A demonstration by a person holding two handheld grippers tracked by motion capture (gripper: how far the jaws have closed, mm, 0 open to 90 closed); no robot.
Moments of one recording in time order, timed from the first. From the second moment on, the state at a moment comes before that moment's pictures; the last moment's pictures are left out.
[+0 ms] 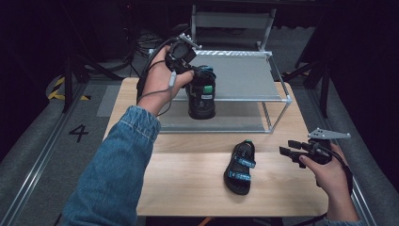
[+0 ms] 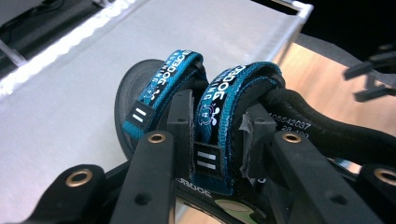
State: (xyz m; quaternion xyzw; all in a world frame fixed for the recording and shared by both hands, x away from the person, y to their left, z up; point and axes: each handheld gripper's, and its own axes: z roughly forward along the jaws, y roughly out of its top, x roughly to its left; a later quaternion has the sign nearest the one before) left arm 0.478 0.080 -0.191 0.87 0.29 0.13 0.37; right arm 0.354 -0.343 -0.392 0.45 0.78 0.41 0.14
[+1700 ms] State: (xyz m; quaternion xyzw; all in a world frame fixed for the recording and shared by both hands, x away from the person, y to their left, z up) left arm 0.499 0.073 -0.212 0.85 0.32 0.16 0.39; right arm 0.350 -0.338 -0.392 0.44 0.78 0.41 0.14
